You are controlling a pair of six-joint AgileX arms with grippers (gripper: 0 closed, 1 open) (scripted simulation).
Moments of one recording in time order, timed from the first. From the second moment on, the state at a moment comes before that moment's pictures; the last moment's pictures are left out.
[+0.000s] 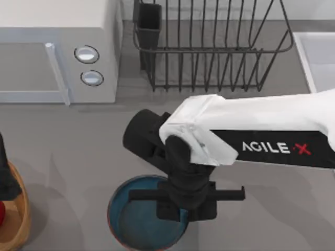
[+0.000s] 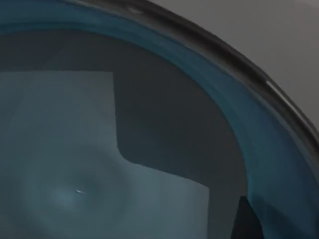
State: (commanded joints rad) left arm 0.00 0.00 0.00 0.00 0.00 0.00; right arm 0.94 2.06 1.39 -0.90 0.00 0.96
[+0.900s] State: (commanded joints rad) left arm 0.00 0.00 0.00 0.00 0.00 0.00; right arm 0.94 2.02 1.52 -1.07 0.00 0.96
